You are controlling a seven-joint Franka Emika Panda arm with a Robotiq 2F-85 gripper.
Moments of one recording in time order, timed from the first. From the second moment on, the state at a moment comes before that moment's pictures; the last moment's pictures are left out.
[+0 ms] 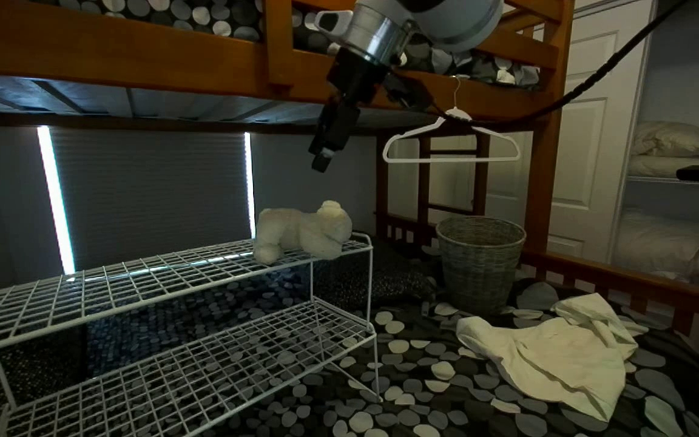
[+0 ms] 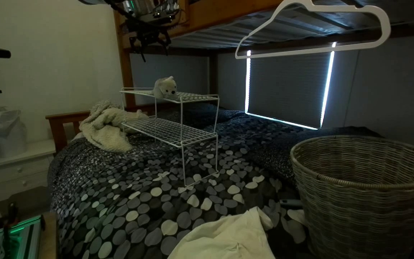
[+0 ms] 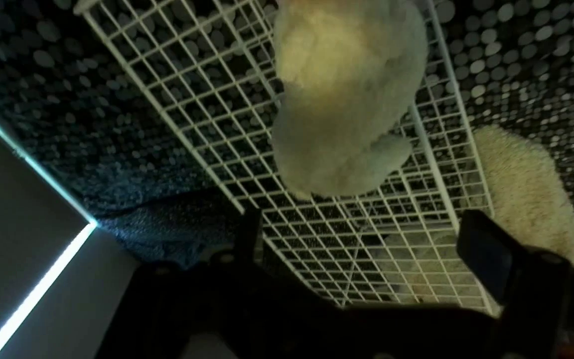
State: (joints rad) arm 0.40 -0.20 0.08 -1.91 0.15 2.22 -0.87
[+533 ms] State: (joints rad) arm 0.23 -0.16 0.06 -1.64 0.06 1.59 -0.87
